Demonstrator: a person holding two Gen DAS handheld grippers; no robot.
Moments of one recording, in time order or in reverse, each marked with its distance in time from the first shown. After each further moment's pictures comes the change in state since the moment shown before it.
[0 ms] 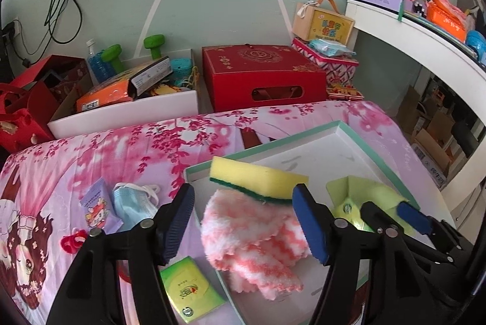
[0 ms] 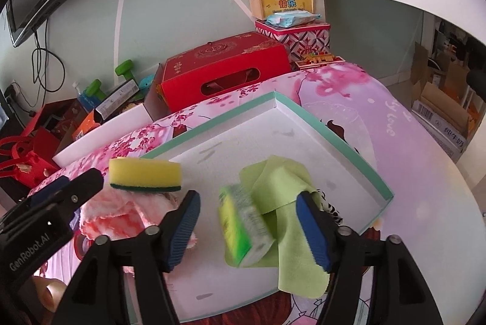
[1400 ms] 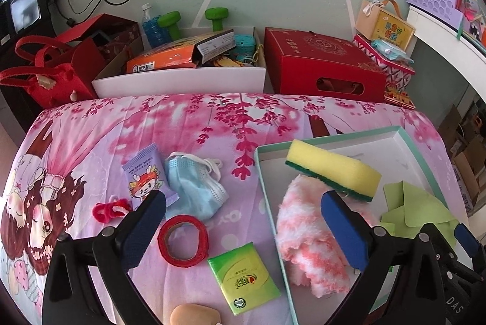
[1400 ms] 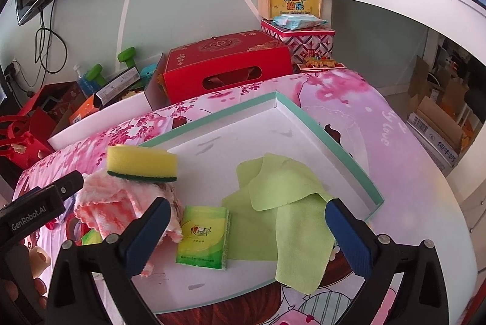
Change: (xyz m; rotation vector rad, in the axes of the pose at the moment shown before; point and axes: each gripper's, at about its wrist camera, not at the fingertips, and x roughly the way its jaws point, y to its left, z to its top) left arm 0.009 0.053 -0.010 -0.161 0.084 0.191; right arm -0.008 0.008 -0.001 -0.080 0.011 -0.034
